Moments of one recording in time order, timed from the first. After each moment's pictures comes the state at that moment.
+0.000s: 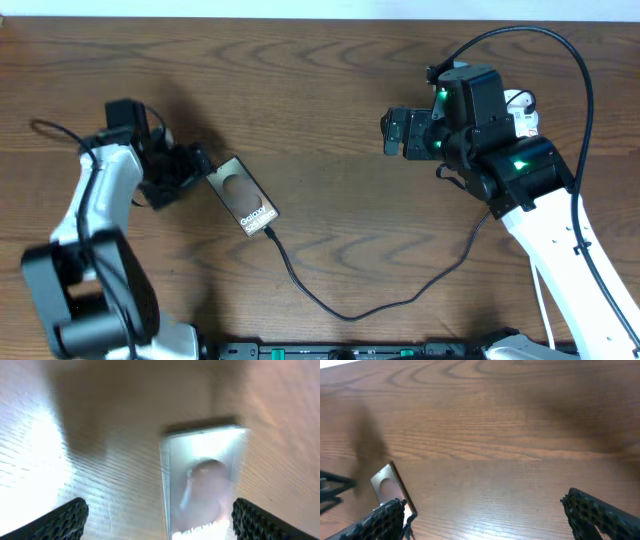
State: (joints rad) left arm 0.22 1.68 1.15 -0.86 0.31 -0.30; right arm 0.40 1.38 1.40 -0.85 0.01 0.42
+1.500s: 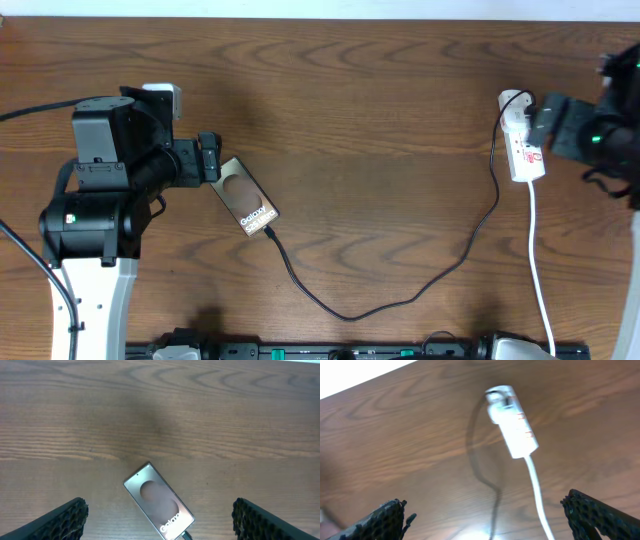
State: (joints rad) left arm 0.02 1.12 1.27 -0.94 0.17 -0.04; right arm -0.17 1.36 1.80 -1.35 0.00 0.19
